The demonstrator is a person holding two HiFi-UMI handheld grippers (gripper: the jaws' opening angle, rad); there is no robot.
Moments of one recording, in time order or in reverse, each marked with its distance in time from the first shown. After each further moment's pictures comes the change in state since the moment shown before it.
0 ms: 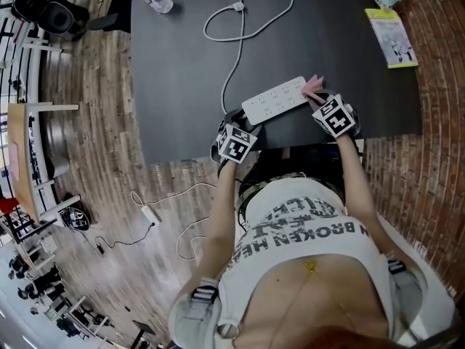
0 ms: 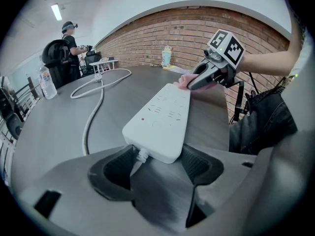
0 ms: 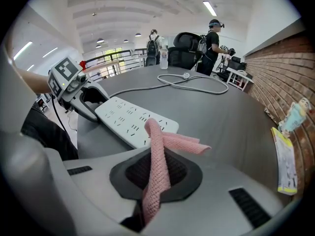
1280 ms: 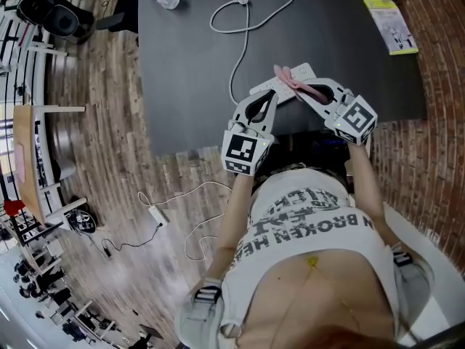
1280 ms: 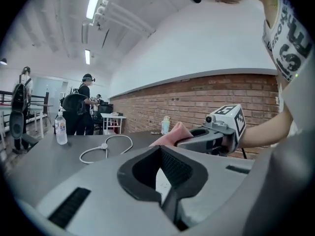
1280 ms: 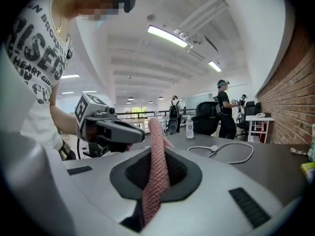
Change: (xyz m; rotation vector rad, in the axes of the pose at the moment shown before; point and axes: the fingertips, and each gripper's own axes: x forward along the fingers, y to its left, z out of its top) left arm -0.165 -0.042 0.154 -0.059 -0.706 0.057; right arm -0.135 0.097 0.130 -0.094 -0.775 0.234
